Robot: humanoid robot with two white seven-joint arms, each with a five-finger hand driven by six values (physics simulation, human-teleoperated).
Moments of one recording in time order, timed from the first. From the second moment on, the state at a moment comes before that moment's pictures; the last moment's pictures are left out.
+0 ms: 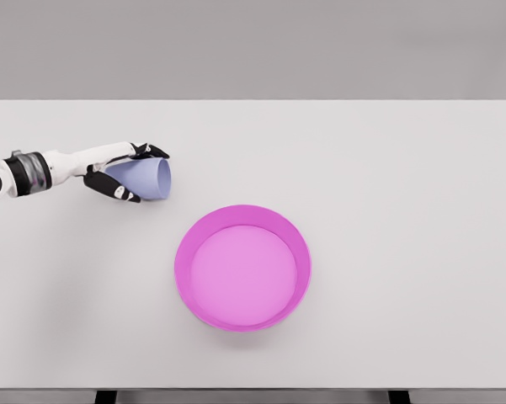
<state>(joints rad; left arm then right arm) -0.93 0.76 -1.24 -1.02 0.37 -0.42 -0.40 -0.01 0.00 -0.11 0.15 0.07 -0.19 0.17</state>
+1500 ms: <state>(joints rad) -0.68 0.93 -1.05 -1.63 0.94 -0.48 -0.41 -0.01 0.00 -0.11 0.15 0.07 -0.19 0.17</state>
